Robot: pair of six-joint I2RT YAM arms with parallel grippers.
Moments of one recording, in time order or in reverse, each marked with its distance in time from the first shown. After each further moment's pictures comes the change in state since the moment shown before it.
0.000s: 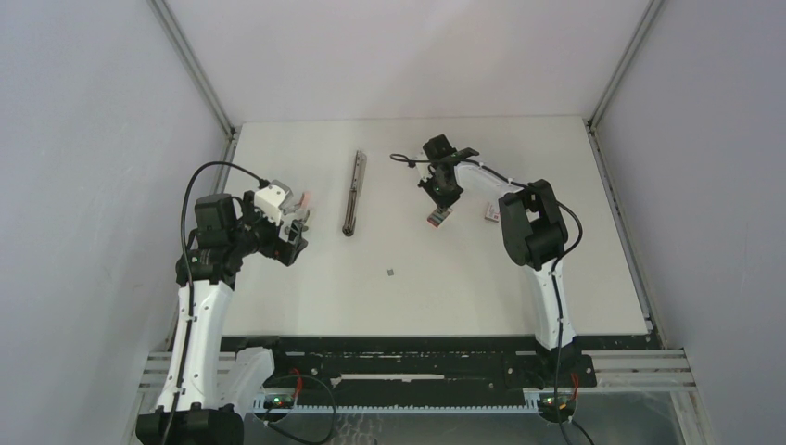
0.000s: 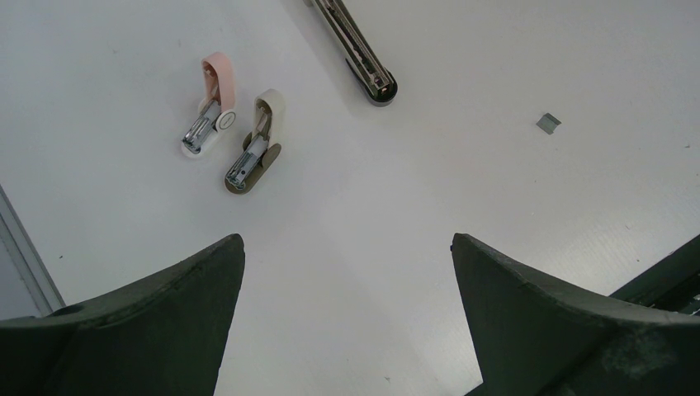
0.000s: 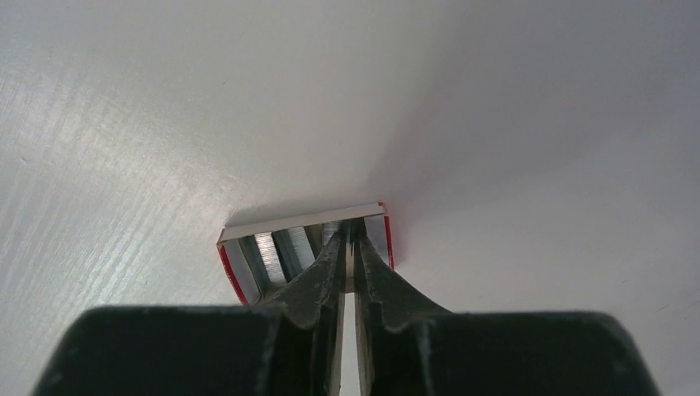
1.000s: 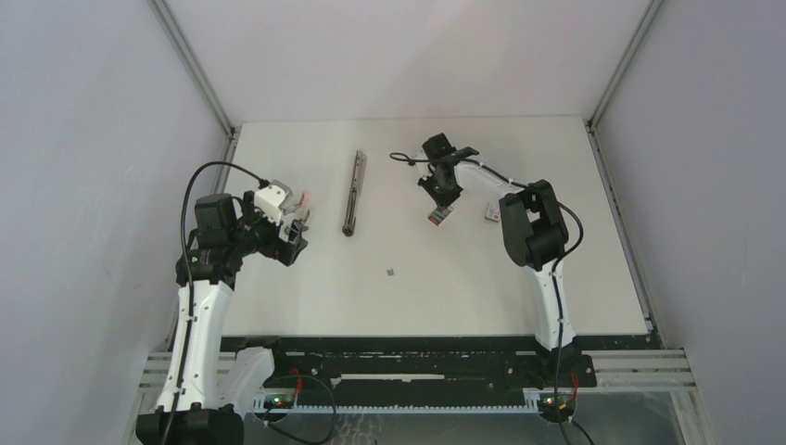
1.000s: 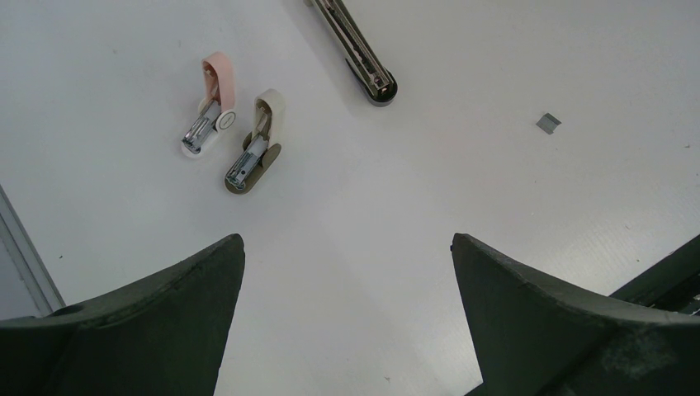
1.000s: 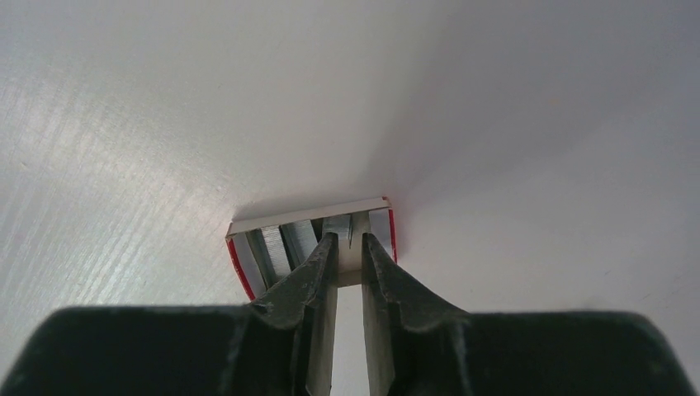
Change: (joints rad) left arm 0.000 0.000 0.000 0.000 0.000 0.000; right arm 0.004 -0.004 0.006 0.000 0.025 0.005
